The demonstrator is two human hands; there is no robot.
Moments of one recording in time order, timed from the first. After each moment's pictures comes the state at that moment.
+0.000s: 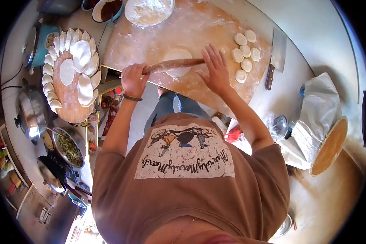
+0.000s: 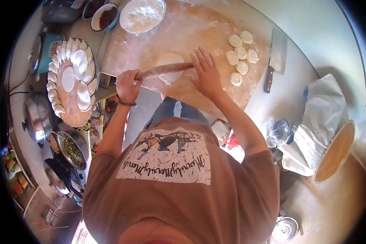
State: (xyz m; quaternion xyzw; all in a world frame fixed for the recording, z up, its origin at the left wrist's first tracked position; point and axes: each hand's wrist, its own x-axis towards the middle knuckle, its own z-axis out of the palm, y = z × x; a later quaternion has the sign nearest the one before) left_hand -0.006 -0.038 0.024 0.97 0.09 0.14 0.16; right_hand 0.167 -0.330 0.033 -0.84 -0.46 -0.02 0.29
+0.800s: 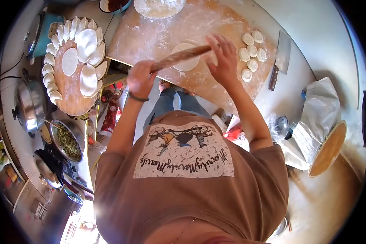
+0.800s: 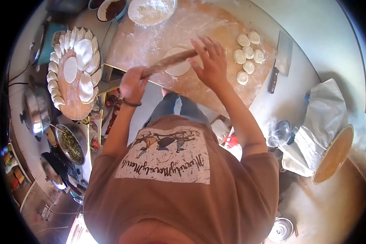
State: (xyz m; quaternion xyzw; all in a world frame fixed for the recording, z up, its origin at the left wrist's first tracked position) left_hand -0.028 -0.049 0.024 0.96 0.08 0.17 0.19; right_hand 0.173 -0.309 0.062 -0.83 -0.44 0.02 0.35
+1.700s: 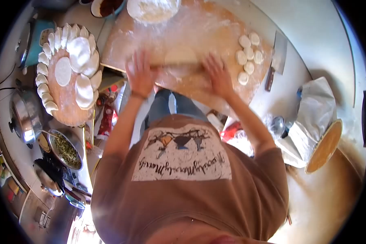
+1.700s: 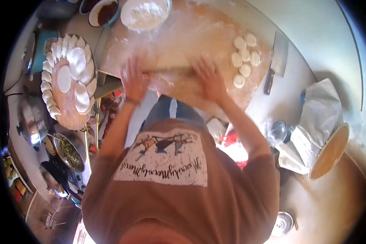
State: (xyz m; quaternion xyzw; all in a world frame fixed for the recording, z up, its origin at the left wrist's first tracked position) left_hand 0.001 -0.050 -0.017 0.98 0.14 0.08 0.08; right_hand 0.151 -0.356 0.013 -0.85 -0.50 0.08 0.13
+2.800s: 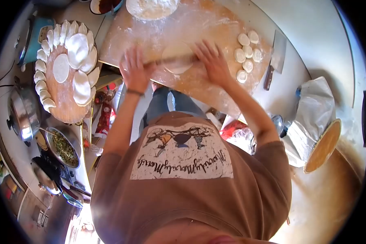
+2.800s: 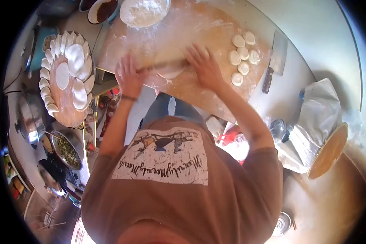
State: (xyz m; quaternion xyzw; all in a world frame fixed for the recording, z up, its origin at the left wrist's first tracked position) left_hand -0.014 -0.050 -0.023 0.97 0.21 0.05 0.07; right_hand 0.191 -0.314 0.026 -0.82 -0.55 0.03 0.13
